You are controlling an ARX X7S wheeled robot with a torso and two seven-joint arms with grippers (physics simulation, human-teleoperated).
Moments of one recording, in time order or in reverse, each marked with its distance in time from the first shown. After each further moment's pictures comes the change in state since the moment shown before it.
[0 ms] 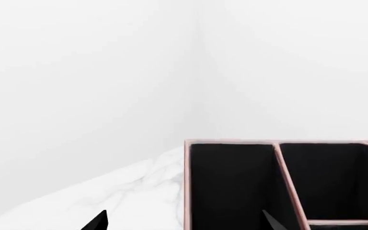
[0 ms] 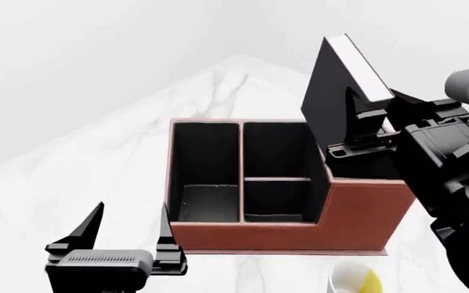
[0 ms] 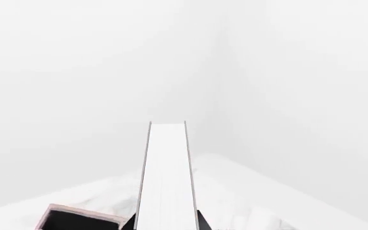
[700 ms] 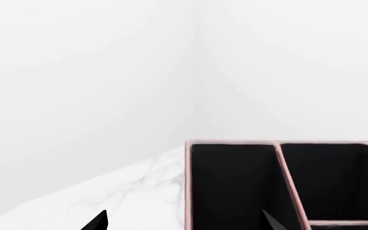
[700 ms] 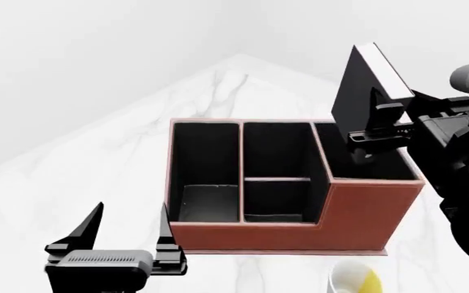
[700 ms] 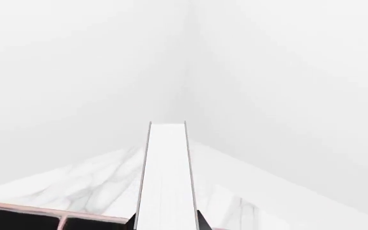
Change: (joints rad) left arm -0.002 -0.006 0.007 0.000 -0.002 0.003 -0.012; right arm -0.009 0.028 -0.030 0.155 -0.138 -0.003 -0.078
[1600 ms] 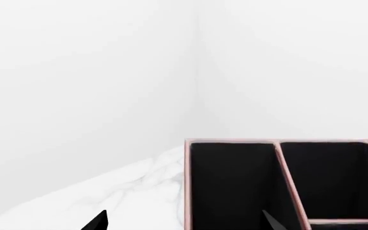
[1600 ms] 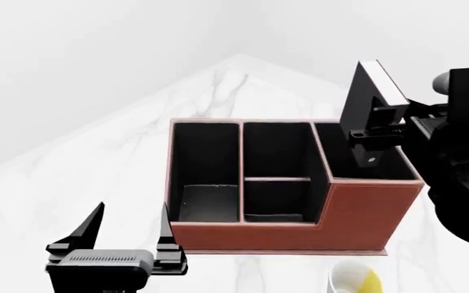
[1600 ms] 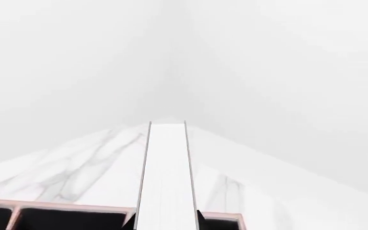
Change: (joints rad) left arm -0.007 -0.008 0.009 -0.006 -0.007 0.002 -0.009; right arm 0.008 -0.043 -0.085 0.205 -0.164 -0.048 -0.116
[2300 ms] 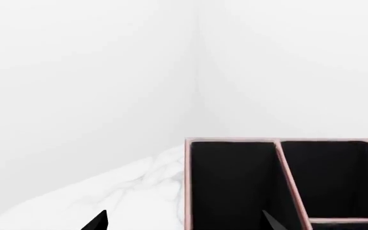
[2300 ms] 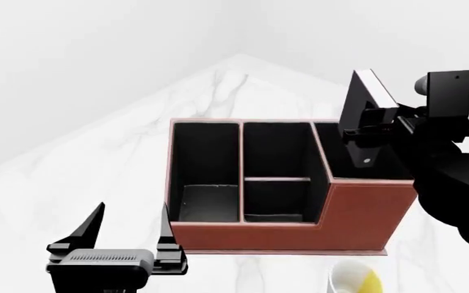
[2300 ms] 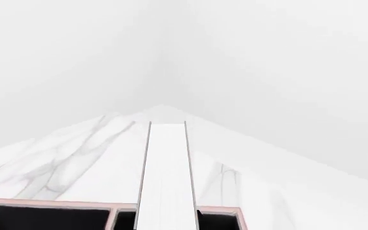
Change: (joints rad) left arm -0.005 -0.006 0.006 -0.006 -0.006 0.002 -0.007; right arm 0.048 -0.067 -0.083 0.183 -0.120 -0.046 -0.088
